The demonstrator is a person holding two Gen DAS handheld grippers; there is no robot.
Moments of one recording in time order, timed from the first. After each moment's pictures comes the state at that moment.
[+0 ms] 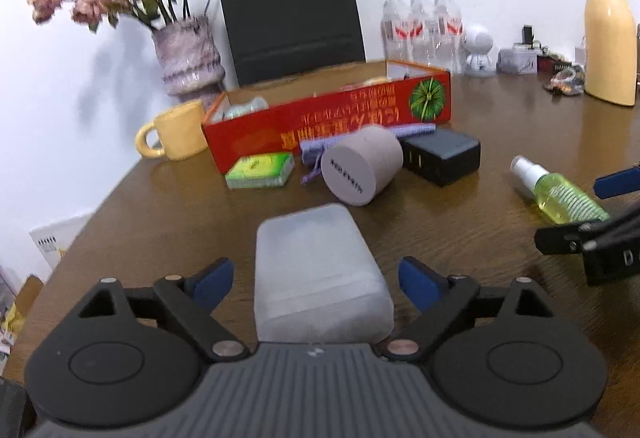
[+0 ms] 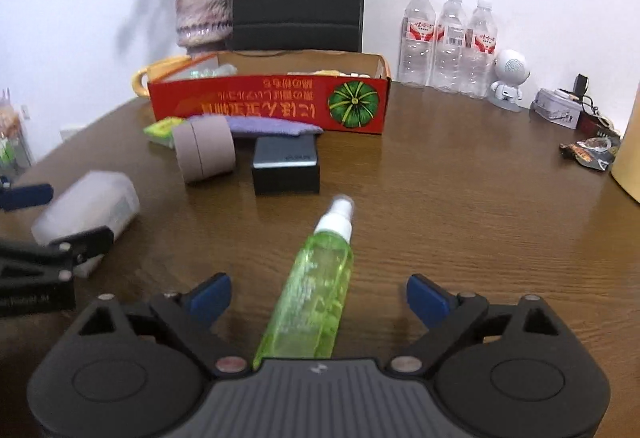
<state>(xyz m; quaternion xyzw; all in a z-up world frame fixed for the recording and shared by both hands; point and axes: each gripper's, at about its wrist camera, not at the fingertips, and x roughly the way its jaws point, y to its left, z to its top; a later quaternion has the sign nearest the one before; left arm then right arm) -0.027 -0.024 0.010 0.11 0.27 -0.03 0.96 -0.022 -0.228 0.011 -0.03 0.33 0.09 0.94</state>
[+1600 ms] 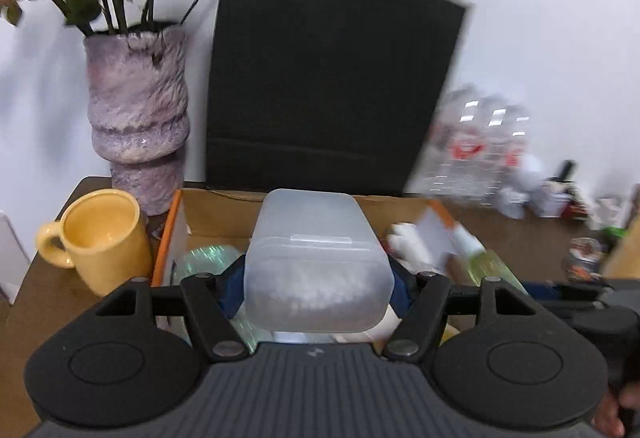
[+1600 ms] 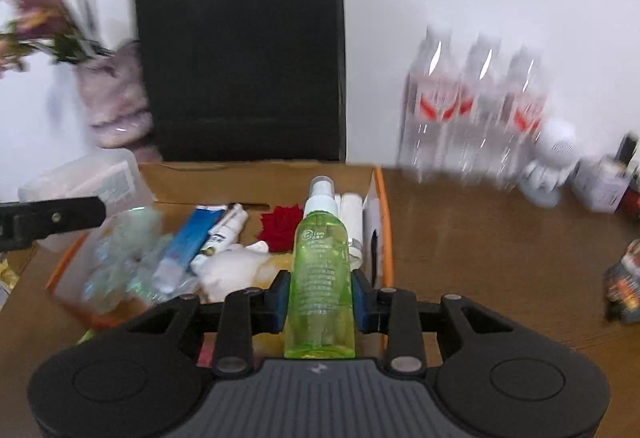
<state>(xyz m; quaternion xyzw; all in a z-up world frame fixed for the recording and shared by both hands) 0.296 0.015 0.131 -0.06 0.33 -0.08 0.94 0.278 -0.212 0.110 0.00 0.38 0.08 0.92</state>
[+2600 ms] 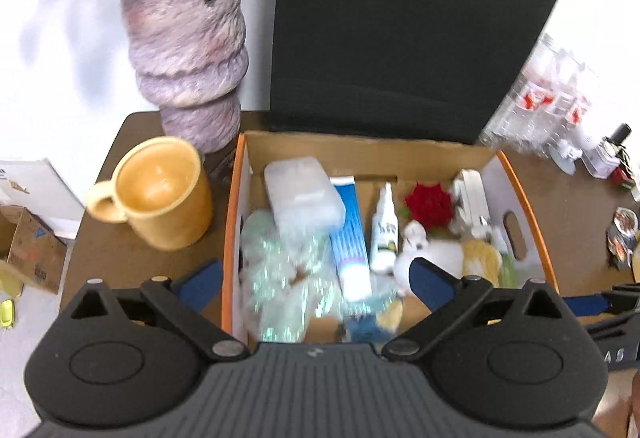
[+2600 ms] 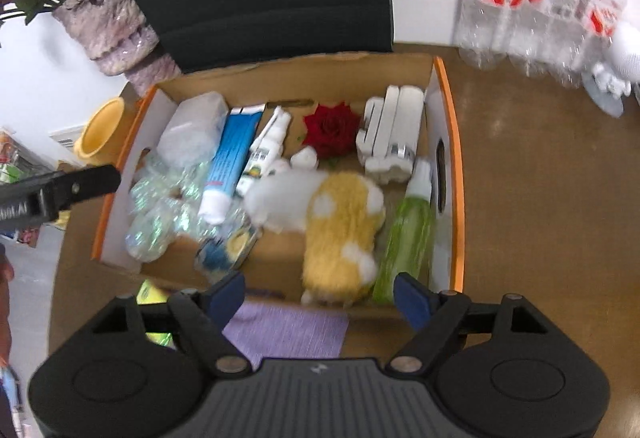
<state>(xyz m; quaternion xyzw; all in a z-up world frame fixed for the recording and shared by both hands) 0.307 0.049 0.164 -0.04 0.48 -0.03 0.87 0.316 -0.197 0.127 0.05 0.58 0.13 0.80</state>
